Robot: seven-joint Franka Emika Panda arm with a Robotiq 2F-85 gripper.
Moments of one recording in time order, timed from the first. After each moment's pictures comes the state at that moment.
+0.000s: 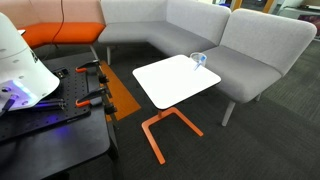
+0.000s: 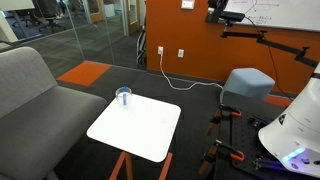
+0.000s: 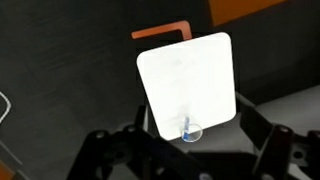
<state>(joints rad) -0.11 -0.69 -0.23 -2.55 0.00 1.97 -0.15</state>
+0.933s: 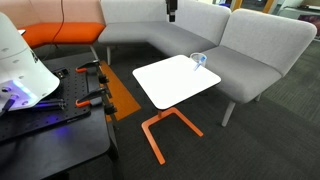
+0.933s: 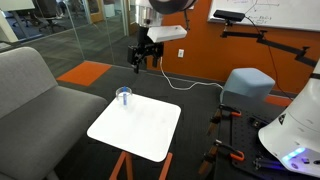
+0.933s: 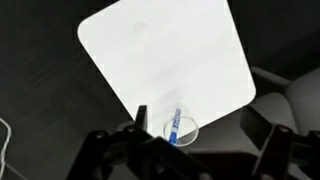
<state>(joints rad) -0.02 0.09 0.03 -2.30 0.04 2.47 0.35</state>
